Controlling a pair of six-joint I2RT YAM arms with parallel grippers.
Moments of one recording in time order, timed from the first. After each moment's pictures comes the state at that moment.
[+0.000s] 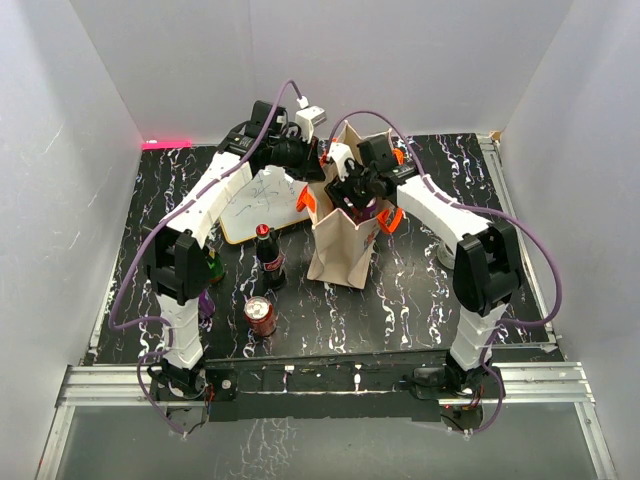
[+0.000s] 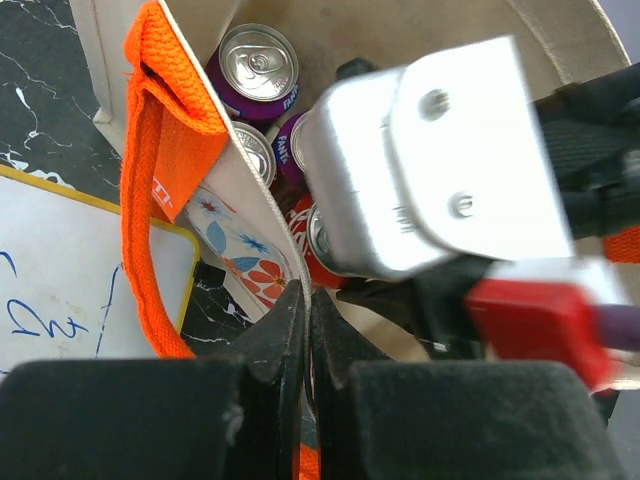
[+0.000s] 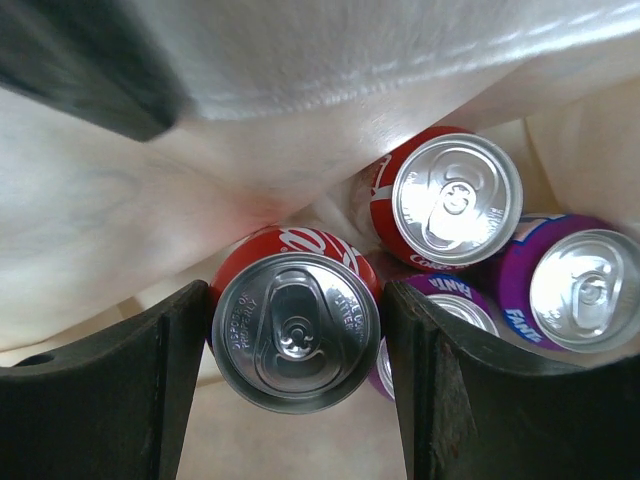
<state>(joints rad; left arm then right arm) -0.44 1.99 1.96 -0.68 0.62 0.06 0.45 1.83 1.57 -0.54 -0.34 -0.39</state>
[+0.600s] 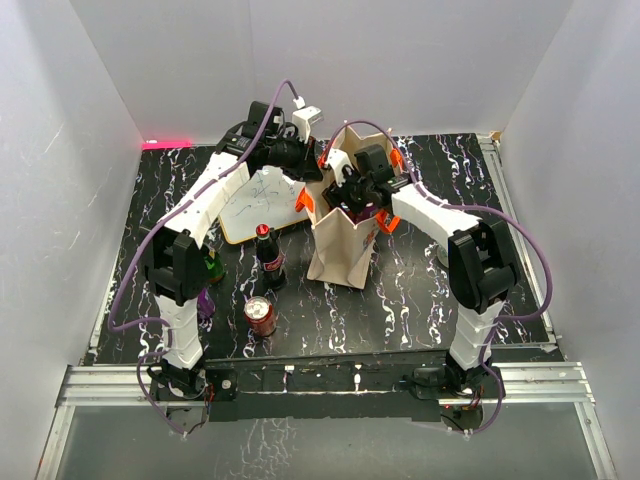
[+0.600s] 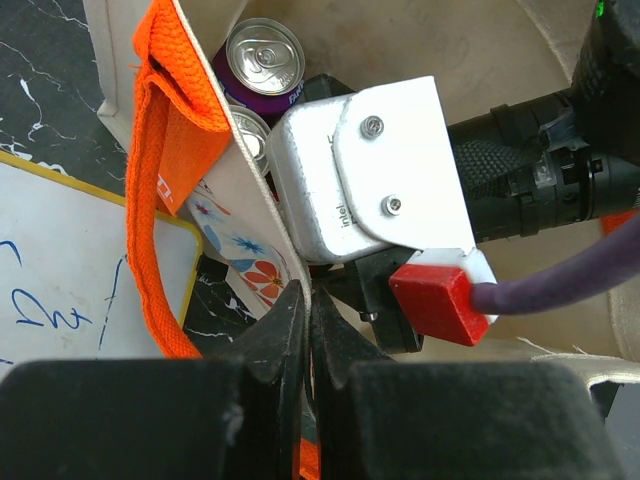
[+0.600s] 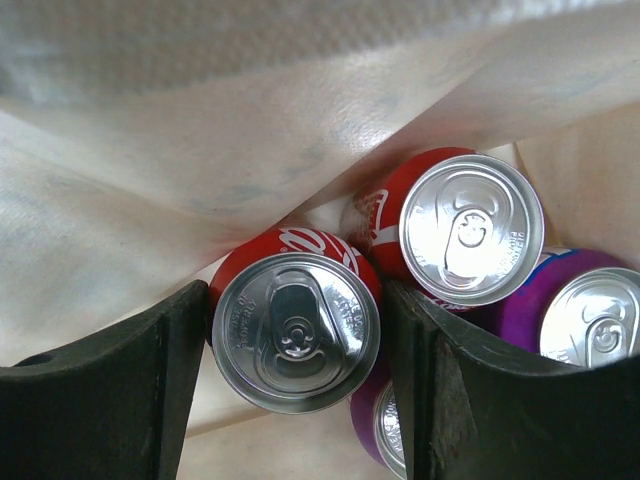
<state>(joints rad) -0.43 1.97 1.94 -0.67 0.62 0.05 0.45 1.87 1.46 -0.34 -0.32 -0.39</state>
